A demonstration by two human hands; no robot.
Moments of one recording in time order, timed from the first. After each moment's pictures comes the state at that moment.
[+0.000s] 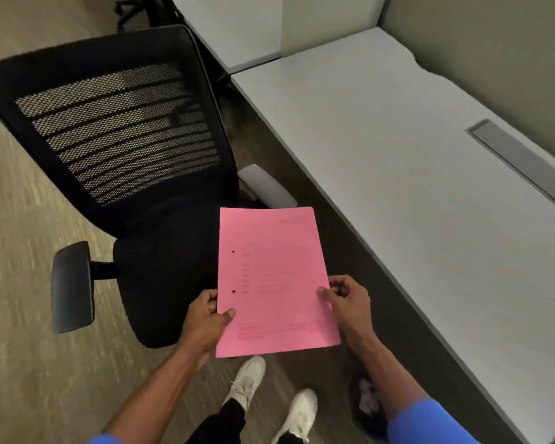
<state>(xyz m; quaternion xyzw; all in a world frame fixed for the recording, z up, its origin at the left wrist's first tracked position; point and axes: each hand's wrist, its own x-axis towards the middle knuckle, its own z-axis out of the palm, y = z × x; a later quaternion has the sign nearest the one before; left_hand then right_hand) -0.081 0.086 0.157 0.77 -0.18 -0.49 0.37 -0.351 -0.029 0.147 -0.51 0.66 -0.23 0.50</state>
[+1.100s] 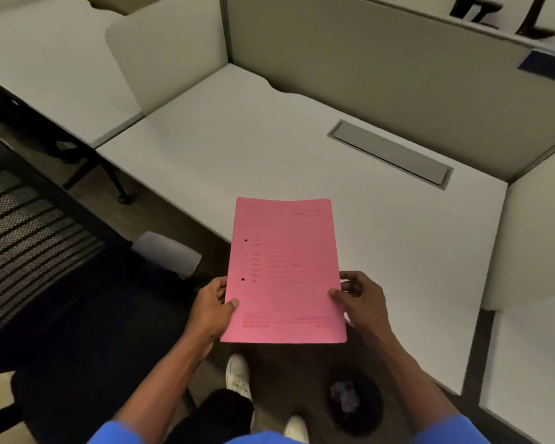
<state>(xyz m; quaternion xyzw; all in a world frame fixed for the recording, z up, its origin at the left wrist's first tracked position) -0.234 -0.096 0.224 0.70 -0.43 -0.51 0.25 -0.548 -0.072 0.217 -0.43 0.72 -0.36 0.41</state>
